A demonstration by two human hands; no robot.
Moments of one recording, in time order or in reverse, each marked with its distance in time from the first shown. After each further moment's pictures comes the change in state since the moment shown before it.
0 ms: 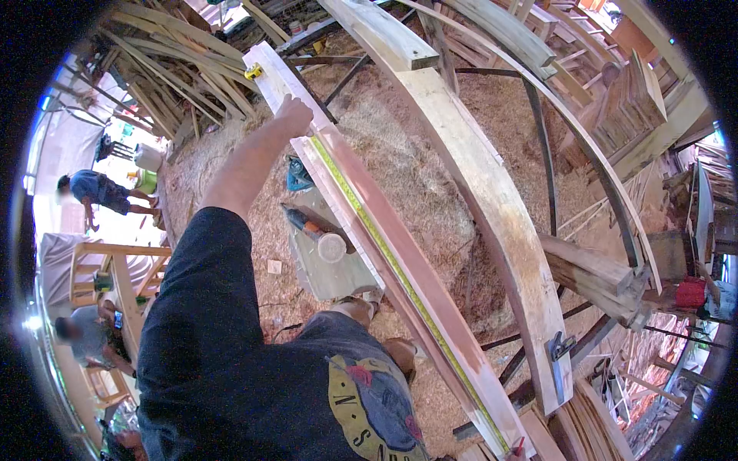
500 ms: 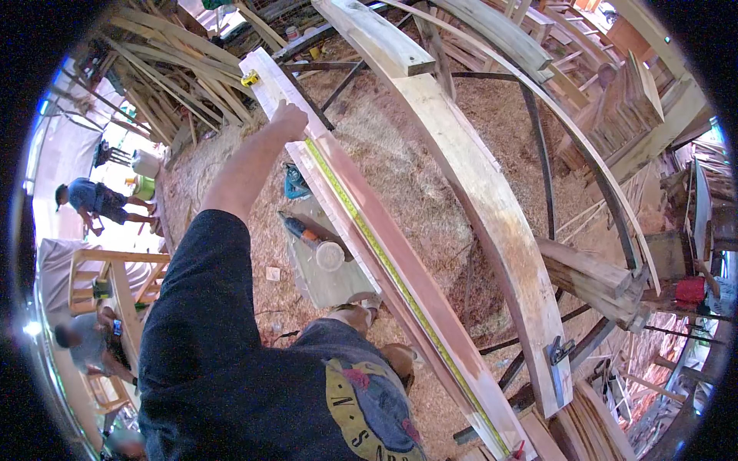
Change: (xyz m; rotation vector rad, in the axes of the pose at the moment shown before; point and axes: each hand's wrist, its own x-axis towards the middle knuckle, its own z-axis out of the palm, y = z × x) left_hand 0.010 -0.009 -0.003 -0.044 -0.058 -0.037; right_hand 0.006 -0.006 0.001 -0.110 -0.052 0.073
